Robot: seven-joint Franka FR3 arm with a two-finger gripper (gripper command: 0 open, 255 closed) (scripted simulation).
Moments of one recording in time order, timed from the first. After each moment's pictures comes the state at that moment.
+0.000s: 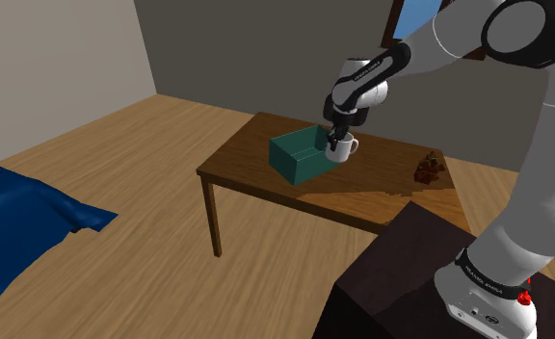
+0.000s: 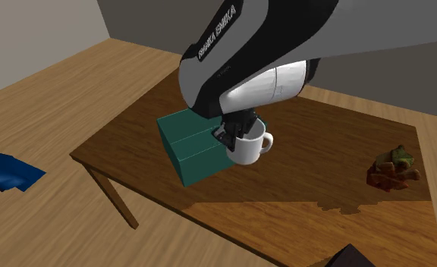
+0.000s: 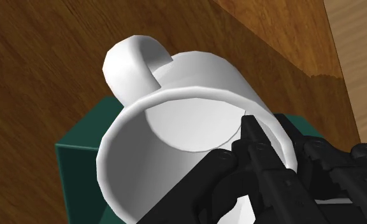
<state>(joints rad) -0.15 0.33 -0.11 -2.05 0.06 2.40 -0.35</state>
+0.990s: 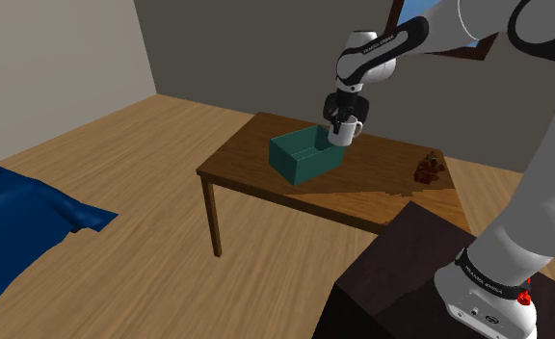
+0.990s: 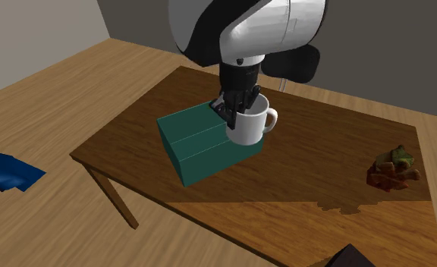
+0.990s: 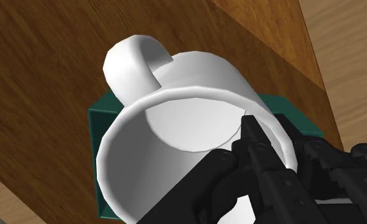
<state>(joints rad) -0.14 0.23 -0.12 -1.98 0.04 2.23 -0.33</state>
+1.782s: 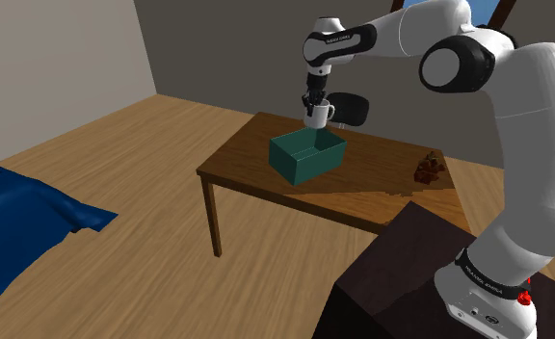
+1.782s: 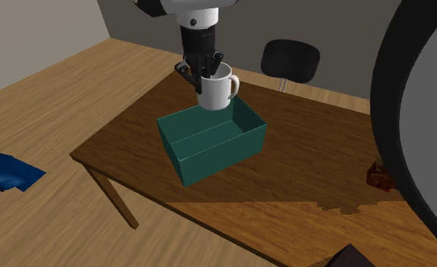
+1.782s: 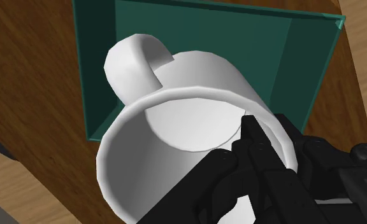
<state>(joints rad) -0.15 0.66 -0.10 -1.24 0.07 1.93 -0.29</state>
